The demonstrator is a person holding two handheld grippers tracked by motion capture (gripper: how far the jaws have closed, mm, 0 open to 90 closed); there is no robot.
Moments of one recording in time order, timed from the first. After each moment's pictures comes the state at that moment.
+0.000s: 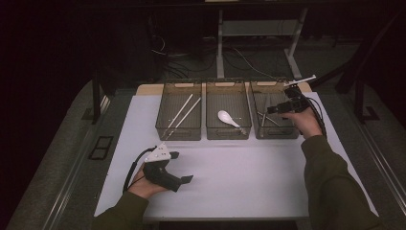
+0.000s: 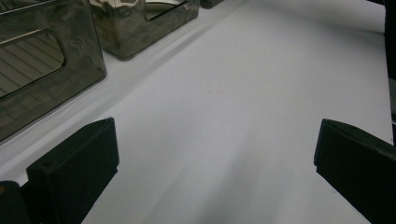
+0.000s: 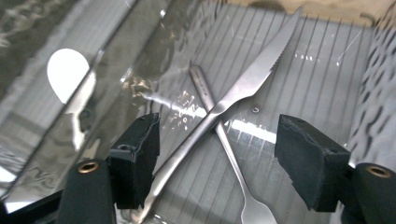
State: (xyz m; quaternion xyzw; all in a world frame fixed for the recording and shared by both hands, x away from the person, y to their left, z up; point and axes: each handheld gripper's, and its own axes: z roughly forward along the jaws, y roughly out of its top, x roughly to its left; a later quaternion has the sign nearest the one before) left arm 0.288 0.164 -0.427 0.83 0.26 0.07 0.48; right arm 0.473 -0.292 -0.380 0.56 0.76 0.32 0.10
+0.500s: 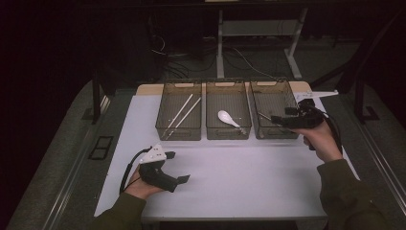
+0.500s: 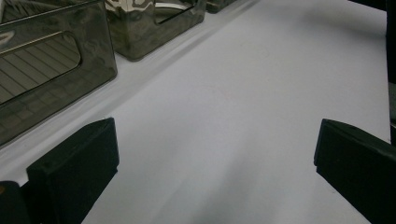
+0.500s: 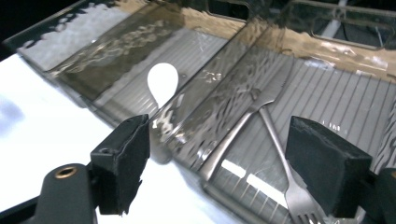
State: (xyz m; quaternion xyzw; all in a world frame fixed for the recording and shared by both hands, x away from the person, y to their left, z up) left arm 0.283 0.173 -0.423 0.83 0.27 0.08 0.48; right arm 0.391 -0.300 -0.359 0.45 0.77 0.44 0.14
